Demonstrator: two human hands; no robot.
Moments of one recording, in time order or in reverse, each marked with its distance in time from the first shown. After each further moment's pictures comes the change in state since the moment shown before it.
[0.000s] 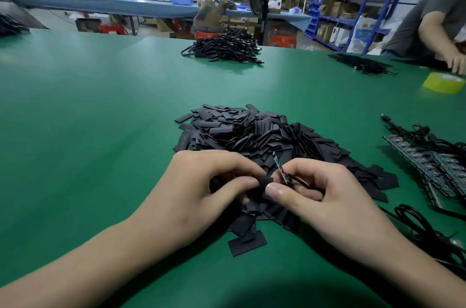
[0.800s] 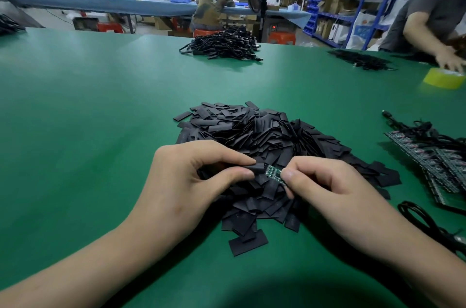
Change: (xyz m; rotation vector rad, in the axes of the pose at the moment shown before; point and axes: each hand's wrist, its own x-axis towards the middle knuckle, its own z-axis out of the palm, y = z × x) left_hand 0.000 0.000 0.001 -0.075 0.192 -0.099; right_hand 0.002 -0.010 -0.010 -0.254 -0.059 -0.033
